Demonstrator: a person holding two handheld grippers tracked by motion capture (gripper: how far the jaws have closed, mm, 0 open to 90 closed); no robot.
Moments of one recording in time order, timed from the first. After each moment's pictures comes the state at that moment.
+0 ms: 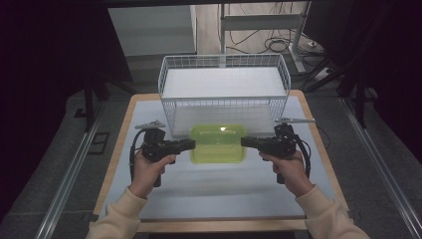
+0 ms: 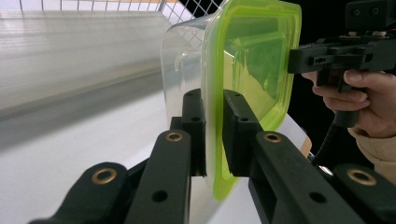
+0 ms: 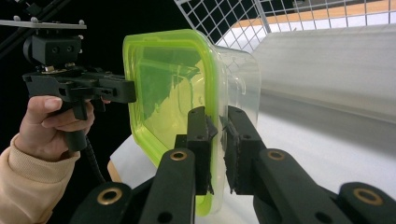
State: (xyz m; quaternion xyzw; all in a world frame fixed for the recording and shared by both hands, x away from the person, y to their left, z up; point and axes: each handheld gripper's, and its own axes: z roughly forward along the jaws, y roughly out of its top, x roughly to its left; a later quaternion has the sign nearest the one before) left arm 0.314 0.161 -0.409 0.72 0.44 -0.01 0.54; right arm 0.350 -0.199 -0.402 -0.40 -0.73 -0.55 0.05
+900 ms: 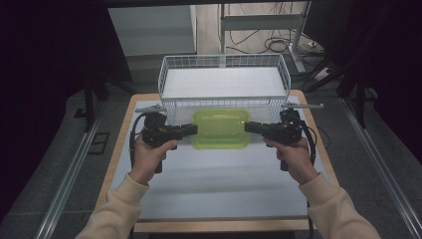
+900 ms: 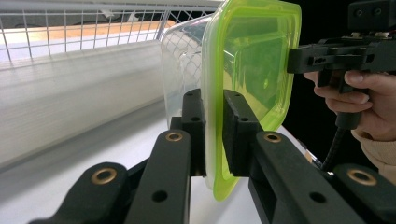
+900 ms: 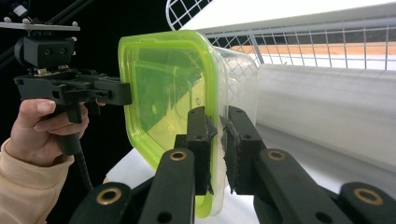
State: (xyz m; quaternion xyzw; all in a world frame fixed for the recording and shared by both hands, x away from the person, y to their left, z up) left arm 0.331 0.155 -0.370 0.72 0.43 0.01 0.55; right arm 0.364 -0.202 -0.364 -0.39 -0.72 -0.57 0.02
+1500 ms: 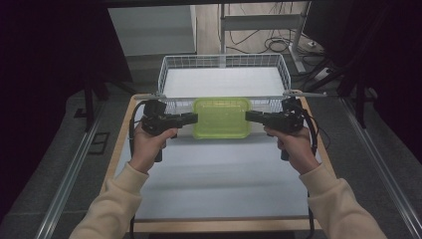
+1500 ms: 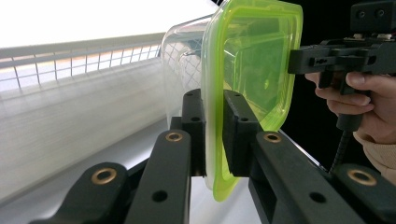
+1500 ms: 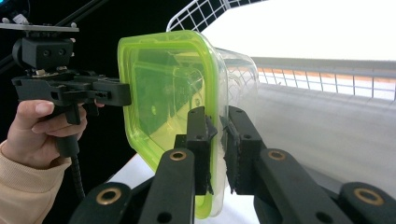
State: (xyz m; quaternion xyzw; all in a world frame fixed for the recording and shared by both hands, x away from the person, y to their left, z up) left arm 0.347 0.155 -0.347 0.72 0.42 0.03 0.55; right arm 0.377 -0.200 -0.341 -0.39 -0.72 -0.57 0.00
